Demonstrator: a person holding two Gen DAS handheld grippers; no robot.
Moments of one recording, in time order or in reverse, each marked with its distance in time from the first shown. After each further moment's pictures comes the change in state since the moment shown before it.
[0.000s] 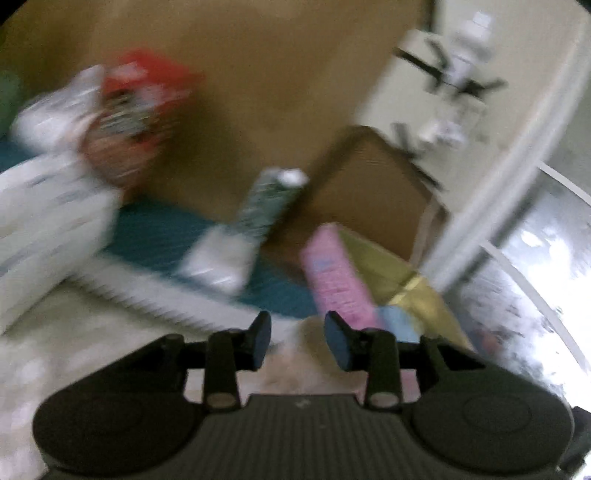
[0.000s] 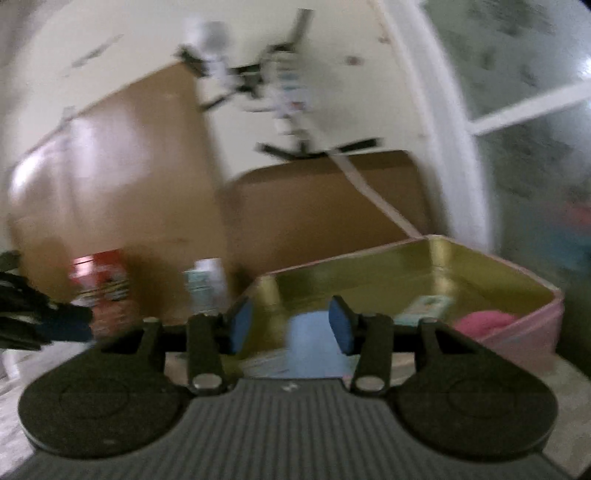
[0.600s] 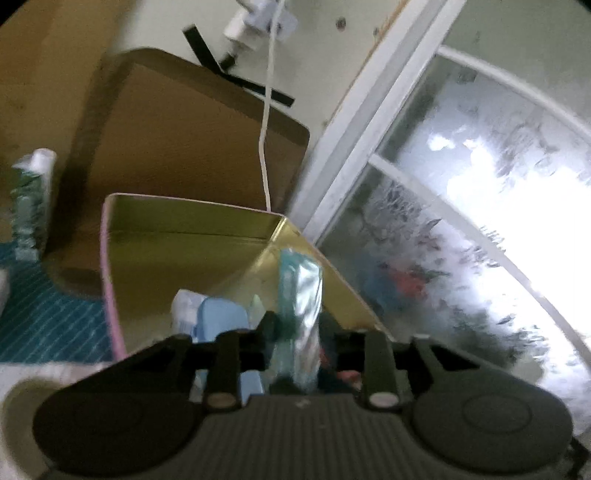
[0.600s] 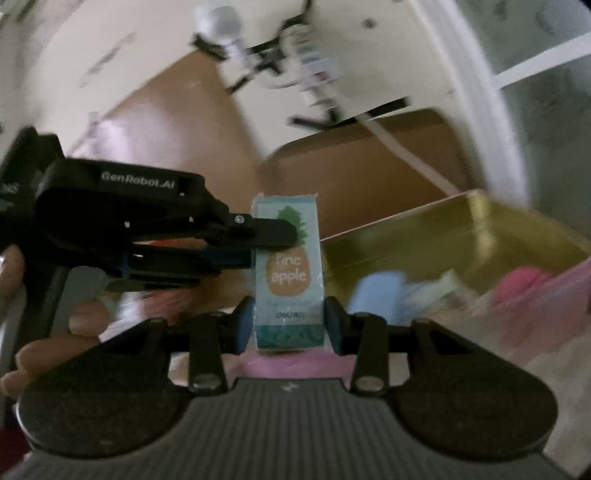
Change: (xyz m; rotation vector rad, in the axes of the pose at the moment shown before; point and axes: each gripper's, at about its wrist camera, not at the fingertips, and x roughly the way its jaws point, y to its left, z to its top) left arm 0.158 -0.202 -0.002 0.317 0.203 -0.266; right arm 0.018 -0.035 0.012 0.109 0.093 -0.011
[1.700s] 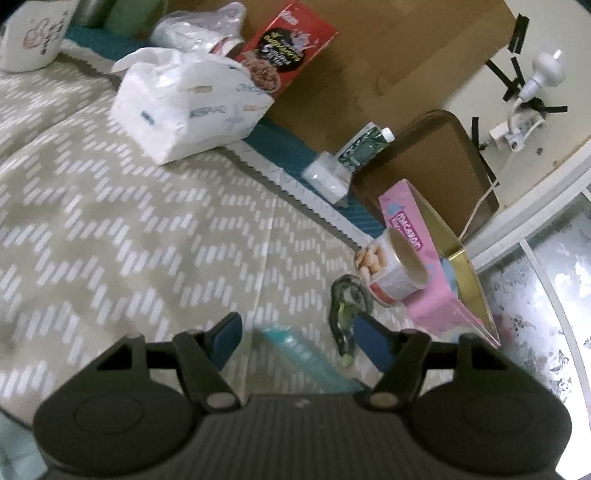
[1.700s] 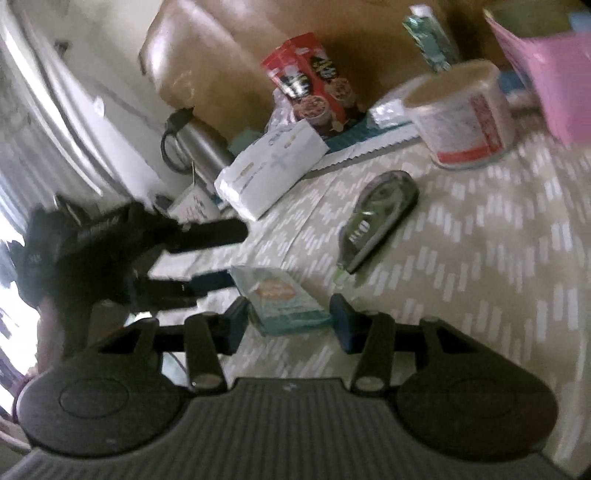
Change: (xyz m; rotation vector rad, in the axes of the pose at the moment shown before) left arm -0.261 0.145 -0.182 -0.563 -0.096 0.325; right arm -0.003 0.120 -0.108 0.233 0.583 0.556
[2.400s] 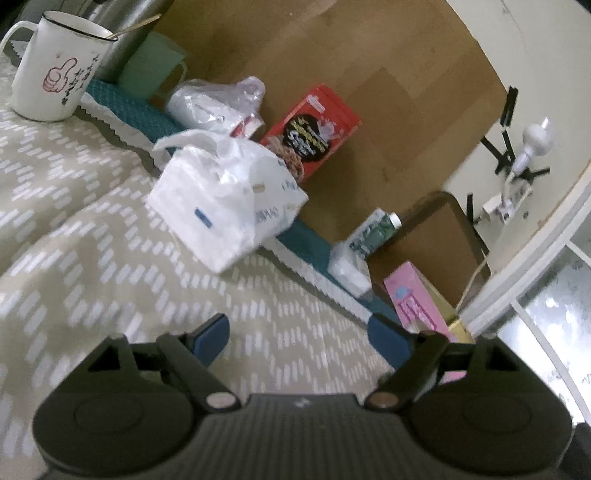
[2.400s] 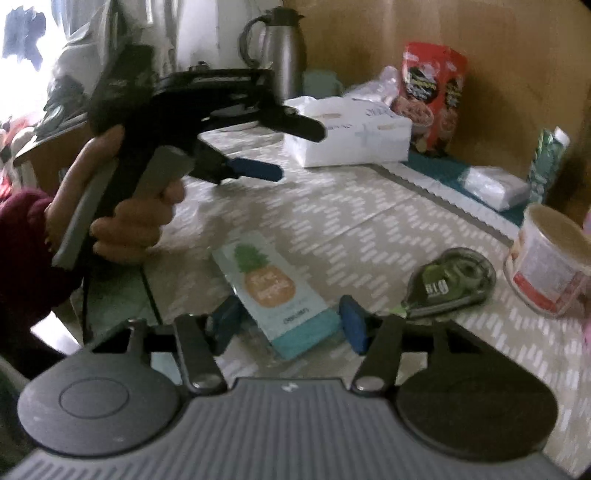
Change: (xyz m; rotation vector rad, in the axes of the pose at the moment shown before) left arm -0.003 0.066 0.031 0.033 -0.248 -0.090; right arm 0.047 0.082 -0.013 -0.663 0.188 -0.206
